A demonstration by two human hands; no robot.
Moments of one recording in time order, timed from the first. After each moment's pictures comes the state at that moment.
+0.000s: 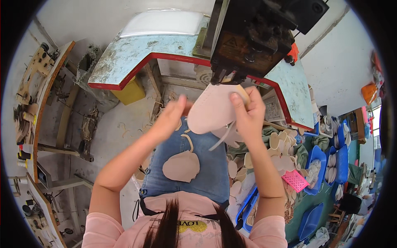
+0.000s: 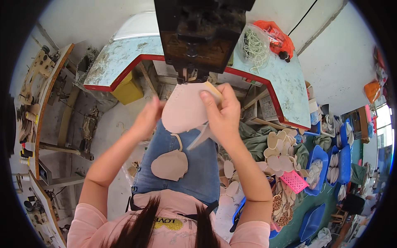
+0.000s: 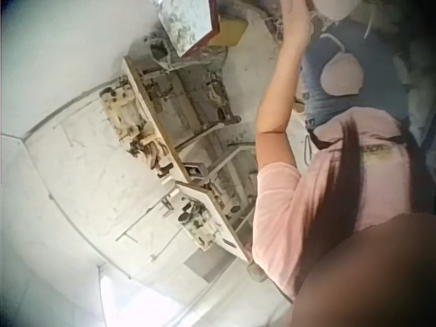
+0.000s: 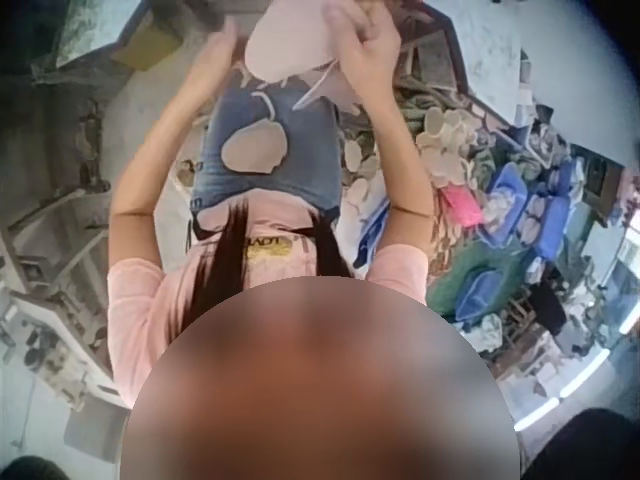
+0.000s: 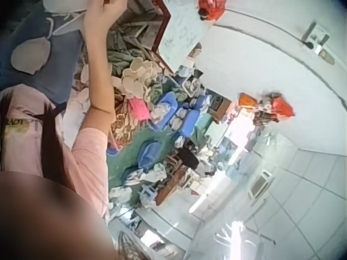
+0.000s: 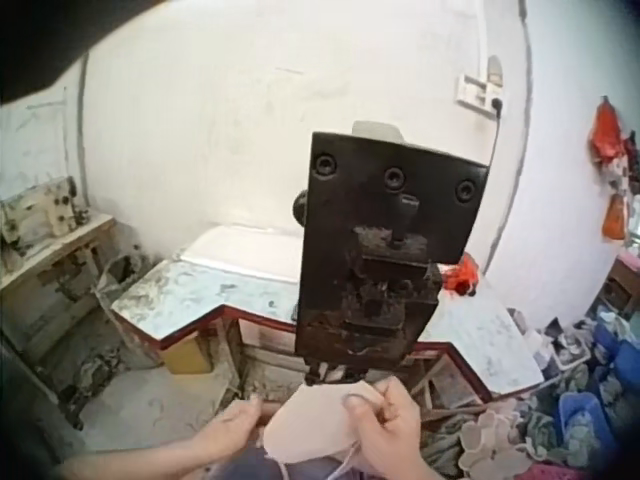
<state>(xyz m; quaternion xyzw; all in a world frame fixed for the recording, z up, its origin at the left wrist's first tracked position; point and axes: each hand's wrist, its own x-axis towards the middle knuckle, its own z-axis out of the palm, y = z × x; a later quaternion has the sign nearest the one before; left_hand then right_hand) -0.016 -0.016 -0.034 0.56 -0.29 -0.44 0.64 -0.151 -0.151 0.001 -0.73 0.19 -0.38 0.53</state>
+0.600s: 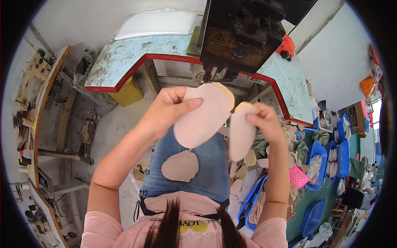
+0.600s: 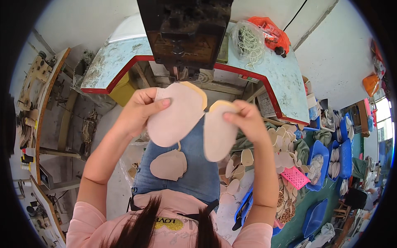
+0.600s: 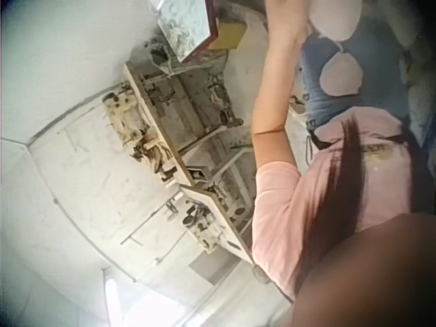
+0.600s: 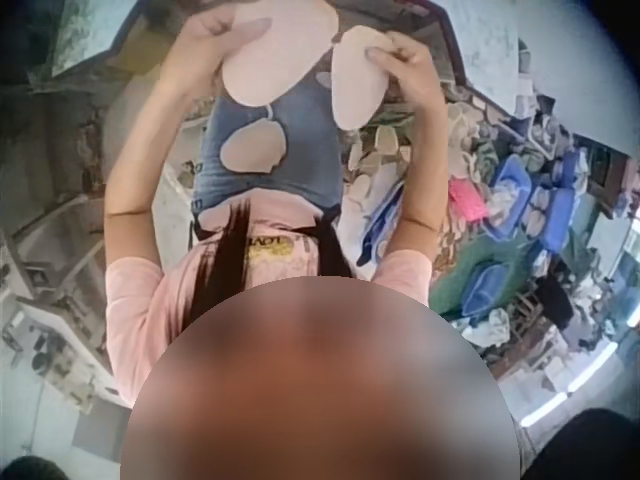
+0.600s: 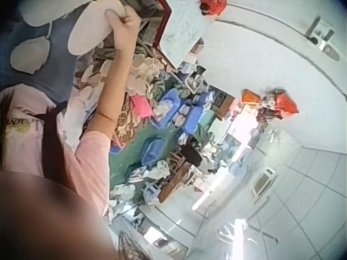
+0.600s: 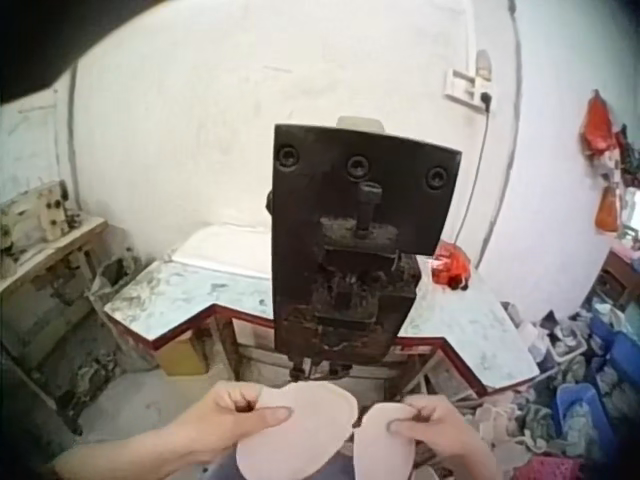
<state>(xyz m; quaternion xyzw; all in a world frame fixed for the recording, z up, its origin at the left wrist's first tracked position) -0.024 -0.022 0.018 0.51 -0.29 -0.49 0.65 -0.217 -0.212 -0.015 -0.69 0.20 -0.14 0.68</state>
